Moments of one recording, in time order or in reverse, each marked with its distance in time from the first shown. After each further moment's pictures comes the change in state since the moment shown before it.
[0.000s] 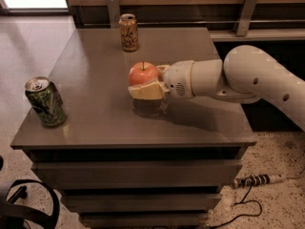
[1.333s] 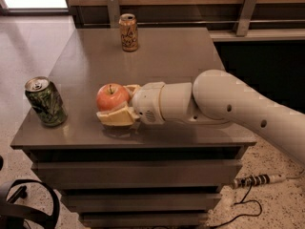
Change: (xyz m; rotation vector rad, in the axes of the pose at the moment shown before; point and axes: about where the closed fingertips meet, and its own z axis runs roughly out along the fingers) arm 0.004 0.092 0.049 -0.065 -0.011 -0.082
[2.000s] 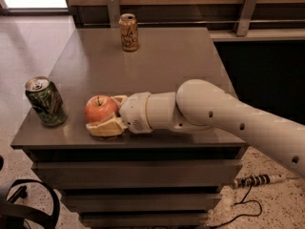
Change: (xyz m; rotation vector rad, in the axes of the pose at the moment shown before) arm 0.020 0.019 0.034 -0.069 0.008 0.005
